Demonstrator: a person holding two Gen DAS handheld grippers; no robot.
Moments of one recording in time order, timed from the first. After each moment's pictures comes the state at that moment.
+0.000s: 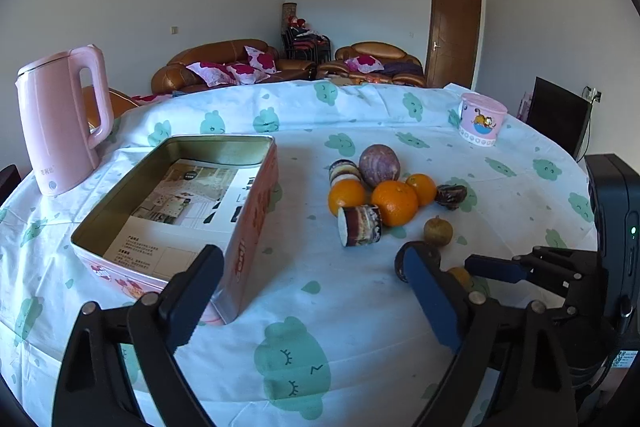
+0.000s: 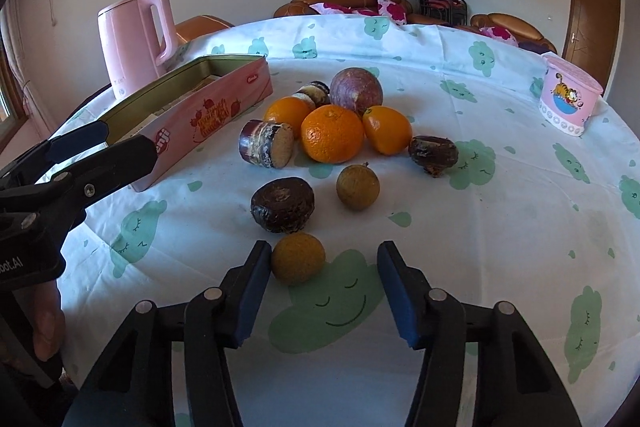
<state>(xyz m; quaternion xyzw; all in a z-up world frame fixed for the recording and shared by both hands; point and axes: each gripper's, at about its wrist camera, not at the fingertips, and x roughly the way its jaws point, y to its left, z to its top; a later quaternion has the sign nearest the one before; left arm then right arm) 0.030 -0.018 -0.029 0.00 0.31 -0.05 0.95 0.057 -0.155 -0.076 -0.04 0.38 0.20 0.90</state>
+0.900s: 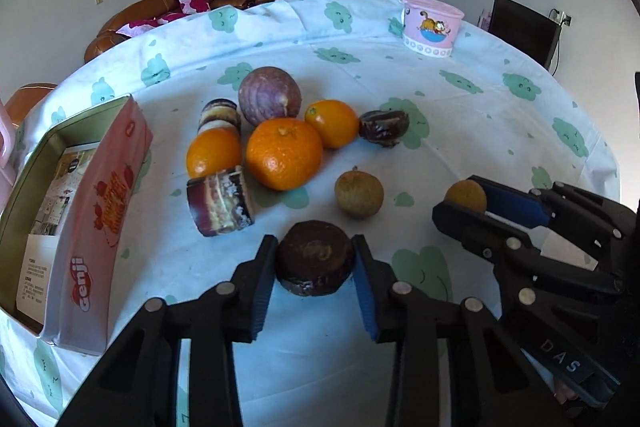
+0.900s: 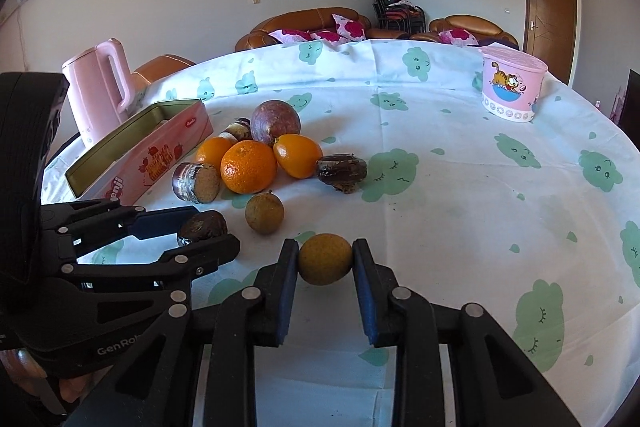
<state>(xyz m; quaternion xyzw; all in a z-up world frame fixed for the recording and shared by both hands) 0.083 -0.096 -0.063 0.05 0.43 -0.14 0.89 0.062 -0.206 -0.067 0.01 0.35 0.14 0.93</state>
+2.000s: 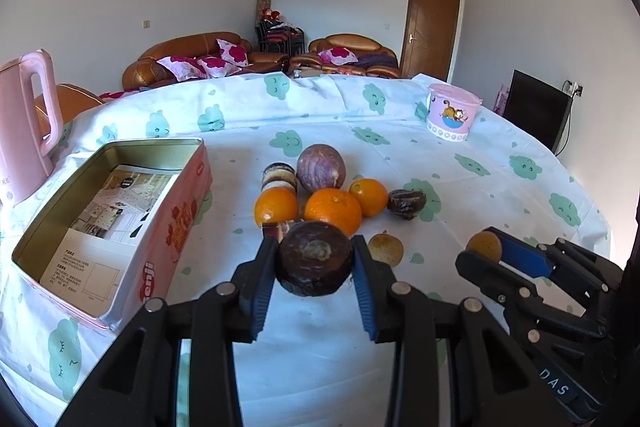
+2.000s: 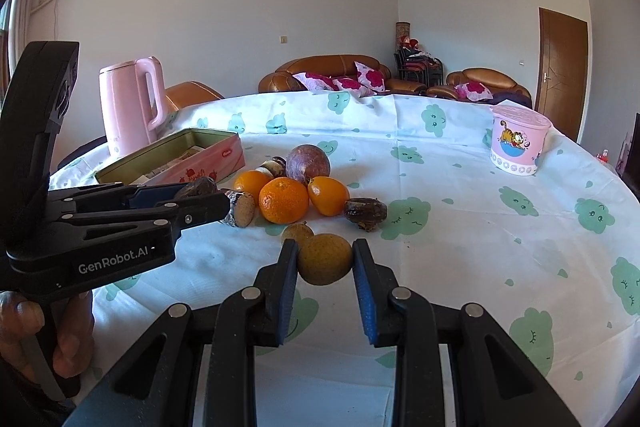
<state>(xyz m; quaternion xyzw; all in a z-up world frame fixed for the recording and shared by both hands) 0.059 -0.060 -0.032 -0.01 0.31 -0.10 0.95 0.030 -0.201 -0.054 -0.02 0.25 0.17 0.95</state>
